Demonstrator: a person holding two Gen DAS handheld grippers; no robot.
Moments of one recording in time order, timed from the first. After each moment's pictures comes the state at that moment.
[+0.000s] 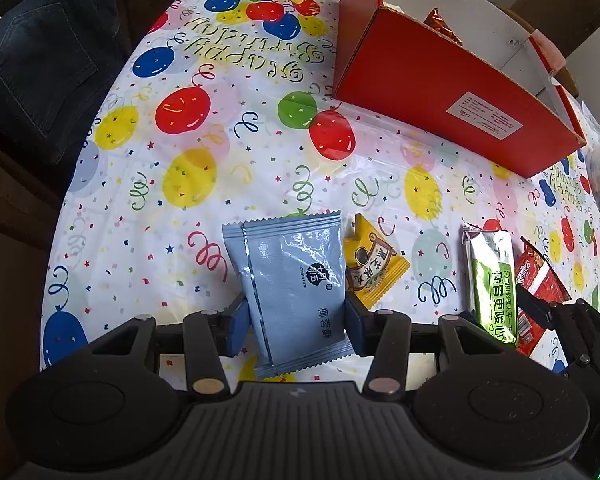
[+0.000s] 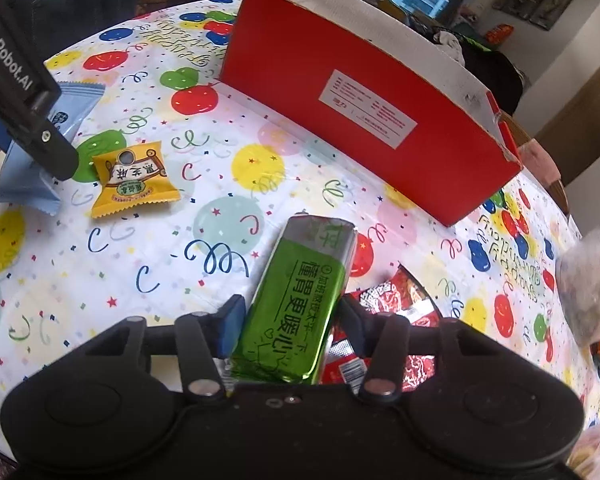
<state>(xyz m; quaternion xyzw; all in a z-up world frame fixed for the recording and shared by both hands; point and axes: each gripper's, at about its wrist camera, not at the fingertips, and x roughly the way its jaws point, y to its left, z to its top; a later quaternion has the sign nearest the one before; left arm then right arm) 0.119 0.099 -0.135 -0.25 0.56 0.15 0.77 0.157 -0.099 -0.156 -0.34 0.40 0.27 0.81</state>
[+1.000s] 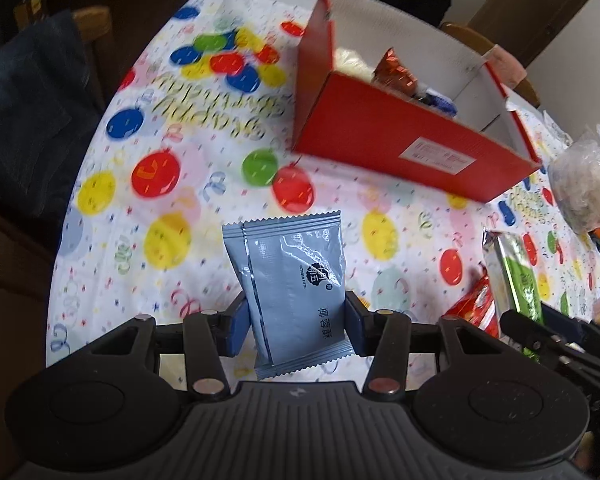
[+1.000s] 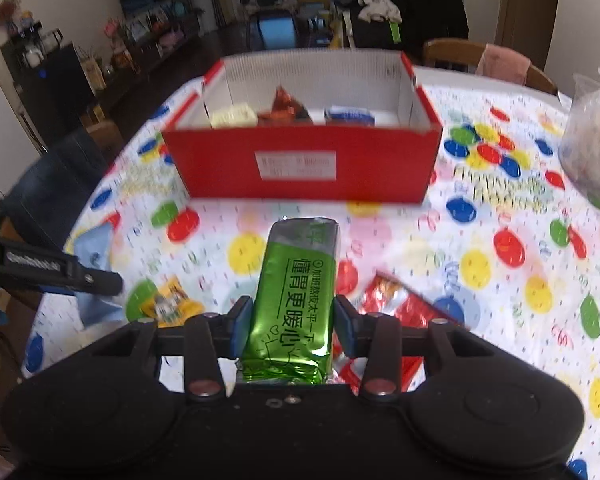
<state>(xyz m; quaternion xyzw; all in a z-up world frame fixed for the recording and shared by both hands) 0.136 0.106 -0.097 -0.24 0.52 0.10 0.82 0.189 -0.149 -0.069 -0.07 0.46 0.26 0.85</state>
